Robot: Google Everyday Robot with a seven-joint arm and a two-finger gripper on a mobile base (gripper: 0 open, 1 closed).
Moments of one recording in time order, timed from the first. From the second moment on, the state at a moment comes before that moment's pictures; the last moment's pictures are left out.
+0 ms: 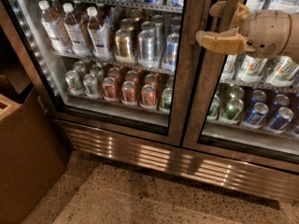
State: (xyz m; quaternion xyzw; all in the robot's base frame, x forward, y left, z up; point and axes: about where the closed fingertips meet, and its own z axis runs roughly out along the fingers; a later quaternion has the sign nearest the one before) arm 0.542 -0.118 1.016 -0.54 0.49 0.35 0.59
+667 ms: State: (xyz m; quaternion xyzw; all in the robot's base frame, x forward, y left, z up) arm 0.542 -0.118 1.016 -0.54 0.49 0.35 0.59
